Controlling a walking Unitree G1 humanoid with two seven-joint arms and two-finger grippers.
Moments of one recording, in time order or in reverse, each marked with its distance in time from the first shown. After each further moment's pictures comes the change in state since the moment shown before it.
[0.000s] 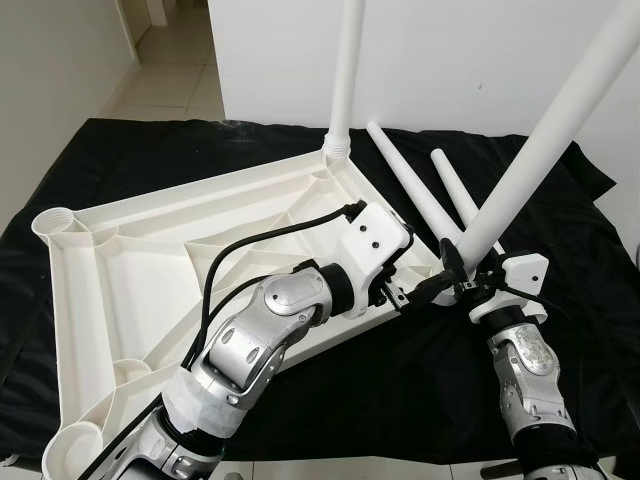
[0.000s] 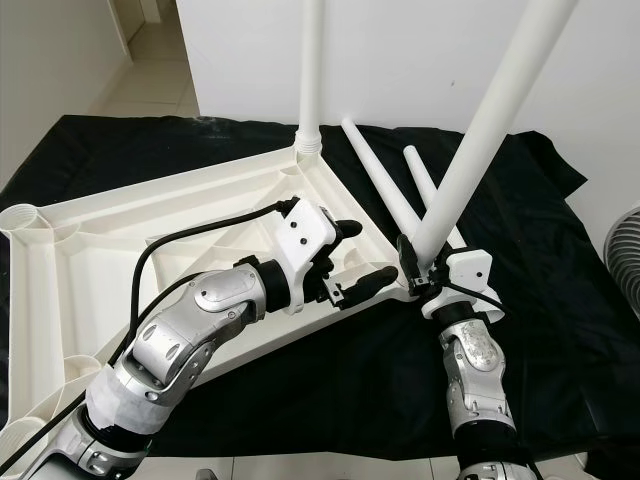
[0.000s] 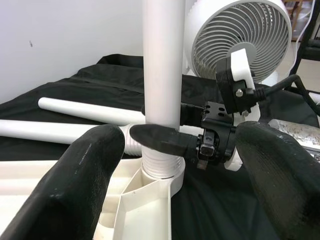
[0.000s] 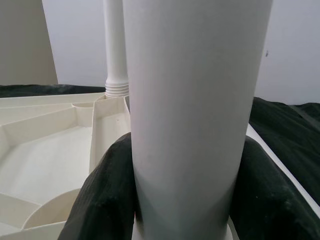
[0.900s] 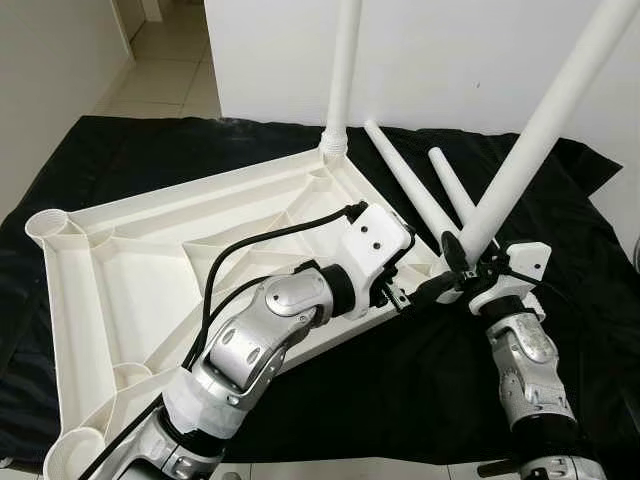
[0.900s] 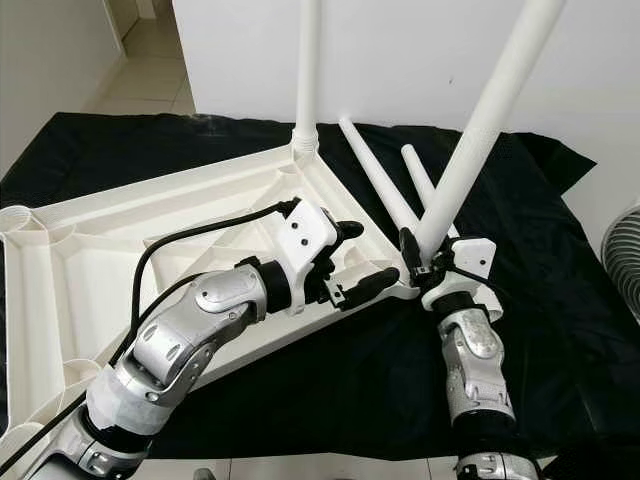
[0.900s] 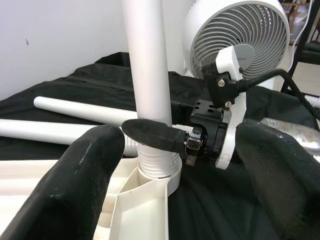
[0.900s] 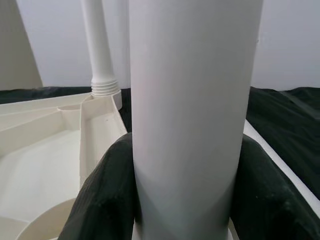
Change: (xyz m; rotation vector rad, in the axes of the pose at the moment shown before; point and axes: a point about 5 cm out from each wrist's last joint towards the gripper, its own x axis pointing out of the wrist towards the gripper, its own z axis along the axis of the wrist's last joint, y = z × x) left arm 0.001 -0.002 0.000 -0.006 -0.004 -0.009; right arm 0.006 0.003 0.004 0.061 0.016 -0.084
